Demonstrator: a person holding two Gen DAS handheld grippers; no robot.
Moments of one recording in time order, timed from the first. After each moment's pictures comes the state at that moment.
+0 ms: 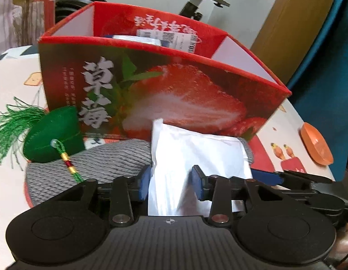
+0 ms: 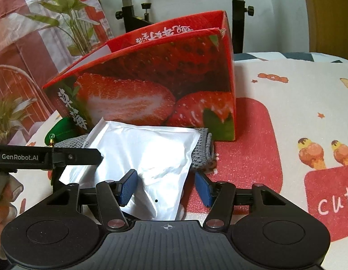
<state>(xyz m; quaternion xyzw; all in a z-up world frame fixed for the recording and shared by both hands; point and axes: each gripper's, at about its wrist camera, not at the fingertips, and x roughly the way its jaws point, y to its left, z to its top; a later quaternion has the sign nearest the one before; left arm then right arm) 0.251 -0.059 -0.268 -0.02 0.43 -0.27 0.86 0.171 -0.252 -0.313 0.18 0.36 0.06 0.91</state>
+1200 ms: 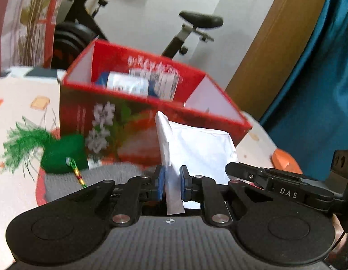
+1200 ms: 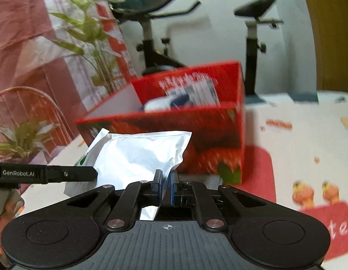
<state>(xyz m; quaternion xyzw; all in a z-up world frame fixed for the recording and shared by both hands) 0.218 -0.029 -0.224 -0.07 0.36 -0.30 0.88 0.149 -0.256 -0.256 0.16 0.27 0.09 0.95</state>
